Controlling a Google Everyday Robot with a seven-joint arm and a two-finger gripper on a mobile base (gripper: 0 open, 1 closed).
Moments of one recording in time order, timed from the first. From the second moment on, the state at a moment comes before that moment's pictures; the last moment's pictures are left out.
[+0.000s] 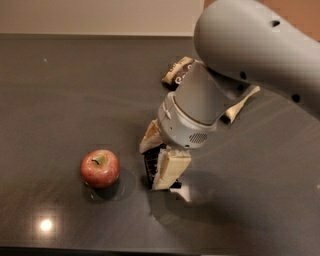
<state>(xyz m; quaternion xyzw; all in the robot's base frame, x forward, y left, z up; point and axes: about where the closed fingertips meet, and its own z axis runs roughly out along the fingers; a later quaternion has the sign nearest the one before) 0.389 0.008 0.871 -0.79 0.56 0.16 0.18</state>
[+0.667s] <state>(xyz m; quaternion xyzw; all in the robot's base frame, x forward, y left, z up) 0.413 0.042 0.864 -0.78 0.57 0.16 0.18</state>
